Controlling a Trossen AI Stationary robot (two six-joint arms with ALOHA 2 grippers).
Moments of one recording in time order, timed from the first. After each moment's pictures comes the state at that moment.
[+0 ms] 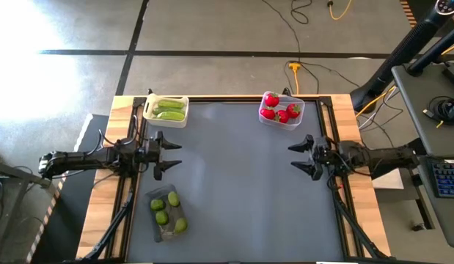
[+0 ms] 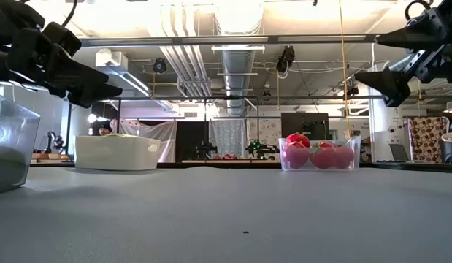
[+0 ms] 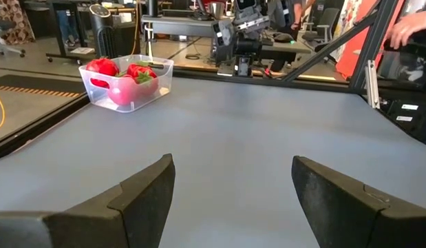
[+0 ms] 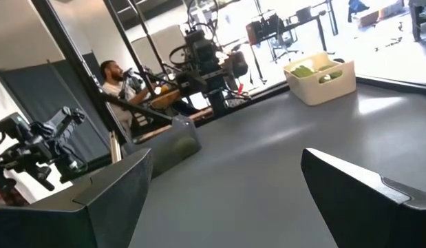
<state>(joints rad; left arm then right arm) 0.10 0.19 0.04 0.01 0.02 -0.07 0.05 0.02 0.01 0.04 0.08 0.39</state>
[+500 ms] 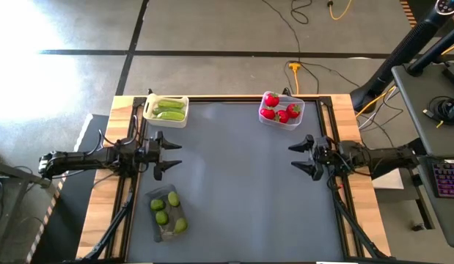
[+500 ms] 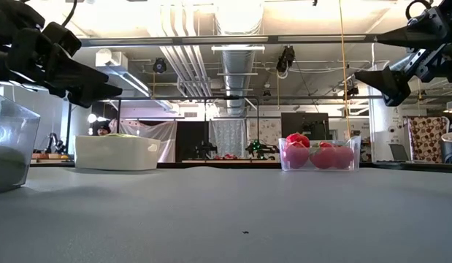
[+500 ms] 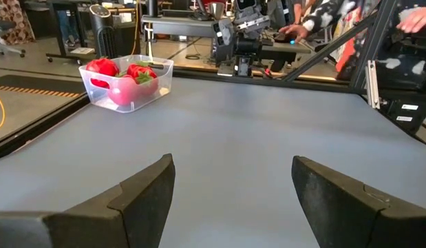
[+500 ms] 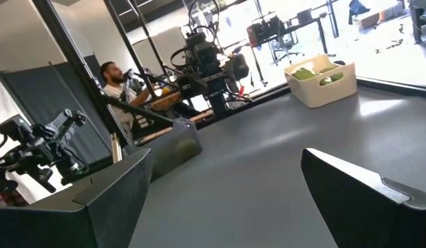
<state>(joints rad) 0.10 0.19 0.04 0.01 0.02 -0.07 0.05 0.00 0.01 0.04 0.08 0.39</state>
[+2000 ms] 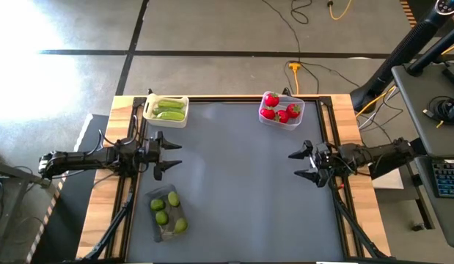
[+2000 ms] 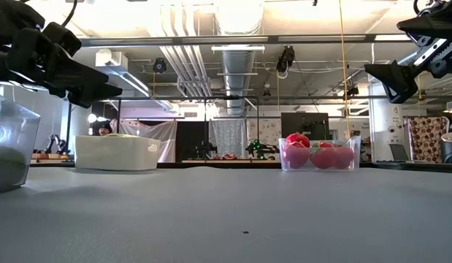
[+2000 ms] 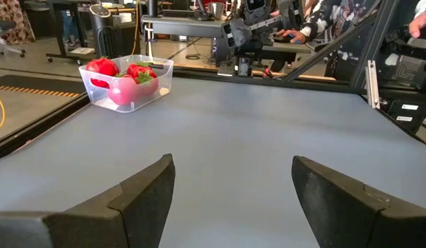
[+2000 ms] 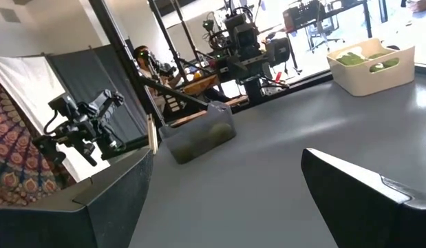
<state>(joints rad) 0.10 0.19 0.04 0.01 0.01 -0.07 0.19 0.00 0.01 0.02 0.08 0.39</state>
